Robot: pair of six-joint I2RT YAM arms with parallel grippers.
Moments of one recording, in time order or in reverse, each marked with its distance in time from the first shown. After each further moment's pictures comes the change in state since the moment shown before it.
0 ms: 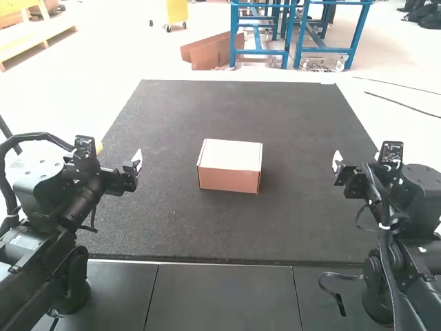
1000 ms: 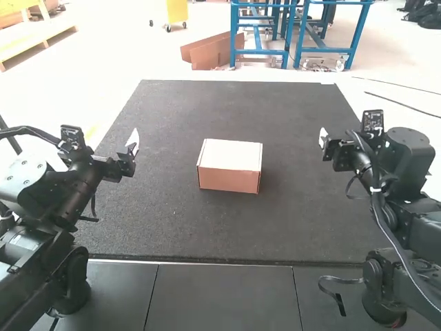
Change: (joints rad) left arm -0.022 0.000 0.000 0.229 0.016 0.023; right arm 0.123 0.597 0.137 0.473 0.051 -0.074
